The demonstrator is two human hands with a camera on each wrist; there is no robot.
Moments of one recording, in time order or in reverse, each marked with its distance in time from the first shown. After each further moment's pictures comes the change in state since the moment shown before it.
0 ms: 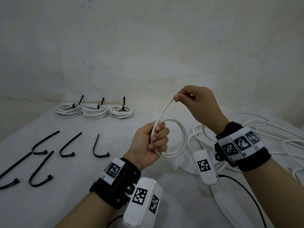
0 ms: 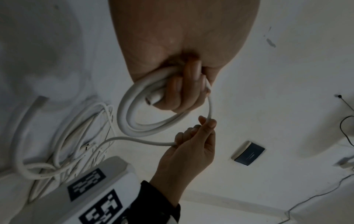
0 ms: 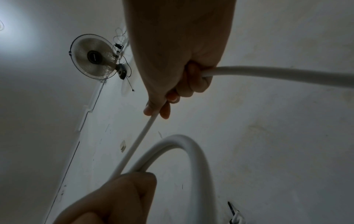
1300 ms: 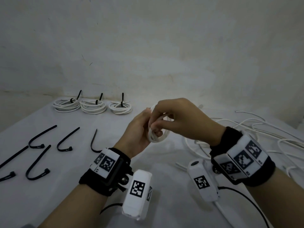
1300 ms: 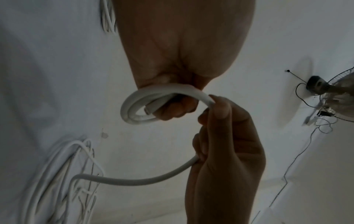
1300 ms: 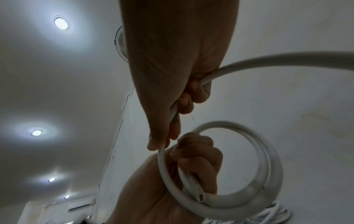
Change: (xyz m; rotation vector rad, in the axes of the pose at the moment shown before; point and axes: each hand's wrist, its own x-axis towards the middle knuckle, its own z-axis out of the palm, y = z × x) left_hand 0.000 0.013 0.001 0.406 0.155 0.271; right_hand -0.020 -0.045 0.013 -0.085 -0.440 -0.285
